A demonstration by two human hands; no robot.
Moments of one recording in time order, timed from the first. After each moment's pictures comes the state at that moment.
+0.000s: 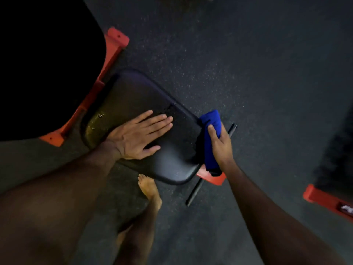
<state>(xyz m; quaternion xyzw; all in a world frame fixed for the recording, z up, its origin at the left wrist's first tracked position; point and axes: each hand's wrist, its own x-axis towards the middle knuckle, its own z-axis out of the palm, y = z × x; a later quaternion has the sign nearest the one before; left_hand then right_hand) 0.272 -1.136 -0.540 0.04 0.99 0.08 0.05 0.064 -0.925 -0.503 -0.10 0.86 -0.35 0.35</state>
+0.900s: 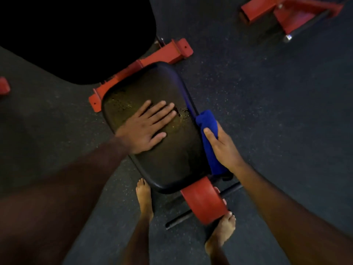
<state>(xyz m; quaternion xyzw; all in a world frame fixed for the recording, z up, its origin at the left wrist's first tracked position) 0.269 -1.077 -0.528 -0.32 0.94 0.06 0.07 -0.013 -0.980 -0.533 -0.46 0.66 -0.25 0.55</state>
